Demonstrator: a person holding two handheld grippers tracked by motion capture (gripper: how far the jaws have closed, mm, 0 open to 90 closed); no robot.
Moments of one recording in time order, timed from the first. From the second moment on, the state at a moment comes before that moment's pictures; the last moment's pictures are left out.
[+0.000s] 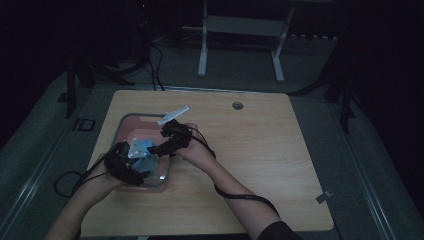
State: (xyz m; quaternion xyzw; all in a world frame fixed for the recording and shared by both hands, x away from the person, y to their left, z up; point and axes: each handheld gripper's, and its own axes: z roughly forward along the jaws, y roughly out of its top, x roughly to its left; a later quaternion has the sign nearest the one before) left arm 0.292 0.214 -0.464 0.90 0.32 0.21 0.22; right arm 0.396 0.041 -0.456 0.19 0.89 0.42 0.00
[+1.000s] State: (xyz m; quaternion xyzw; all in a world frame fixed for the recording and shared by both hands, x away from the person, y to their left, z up) left arm 0.276 0.128 -0.450 0.90 0.24 0.16 0.33; right arm 0.381 -0.039 -0.466 0.18 0.89 0.41 0.00
